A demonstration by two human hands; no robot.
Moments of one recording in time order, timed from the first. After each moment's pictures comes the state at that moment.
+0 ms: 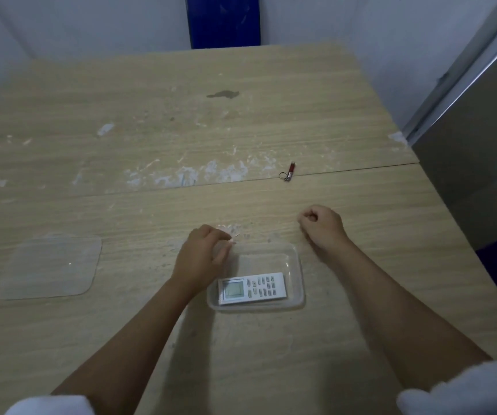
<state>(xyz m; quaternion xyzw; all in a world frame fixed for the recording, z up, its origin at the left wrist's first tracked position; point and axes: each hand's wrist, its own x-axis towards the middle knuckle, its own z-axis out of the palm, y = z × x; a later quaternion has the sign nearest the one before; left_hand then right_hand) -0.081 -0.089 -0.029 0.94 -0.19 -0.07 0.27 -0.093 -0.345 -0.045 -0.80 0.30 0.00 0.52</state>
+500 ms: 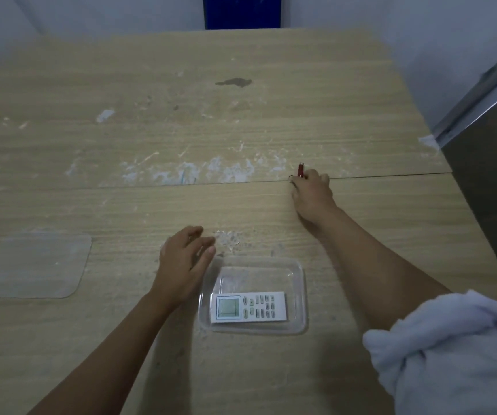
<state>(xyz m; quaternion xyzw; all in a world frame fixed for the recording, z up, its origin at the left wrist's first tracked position) -0.070 -0.072 -0.053 0.95 -0.10 -0.08 0.30 0.012 -0.356 -0.055 -0.98 0.11 0.07 0.15</state>
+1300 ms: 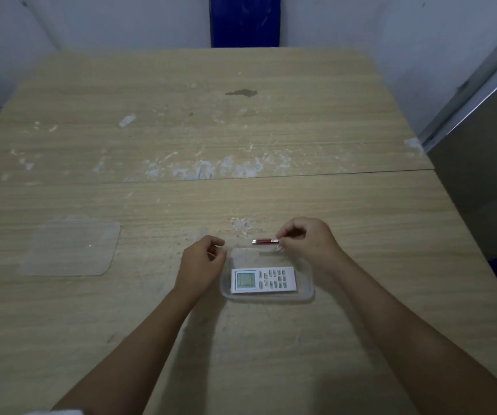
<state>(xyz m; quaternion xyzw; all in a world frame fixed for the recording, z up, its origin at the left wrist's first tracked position) -0.111 -0.070 -0.029 0.91 0.00 -0.09 0.41 -0.126 -0.288 0.003 -0.83 0.16 0.07 0.54</state>
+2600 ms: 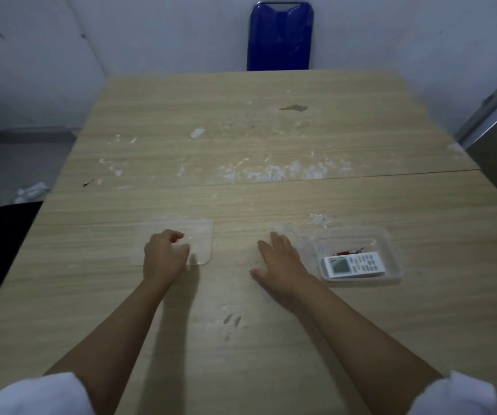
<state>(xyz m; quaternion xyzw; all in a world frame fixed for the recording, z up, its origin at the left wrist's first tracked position) -0.070 0.187 -0.024 0.94 0.08 -0.04 0.34 -0.136 -0.048 -0.028 -0.95 0.02 0.21 0.21</state>
